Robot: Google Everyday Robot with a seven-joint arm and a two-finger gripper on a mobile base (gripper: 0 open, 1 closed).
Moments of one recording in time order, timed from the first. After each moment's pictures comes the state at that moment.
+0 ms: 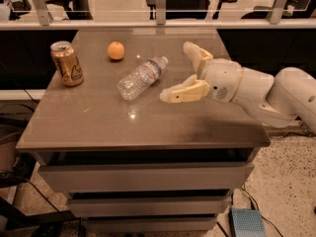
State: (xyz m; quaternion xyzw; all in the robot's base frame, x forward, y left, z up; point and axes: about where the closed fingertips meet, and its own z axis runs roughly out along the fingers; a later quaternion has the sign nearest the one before) arm 0.543 -0.035 0.952 -0.39 0.53 0.43 0.62
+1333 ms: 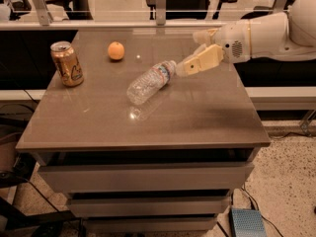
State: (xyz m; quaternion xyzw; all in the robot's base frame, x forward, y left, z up) arm 0.595 -0.072 0.952 -0.45 0.68 0.36 0.45
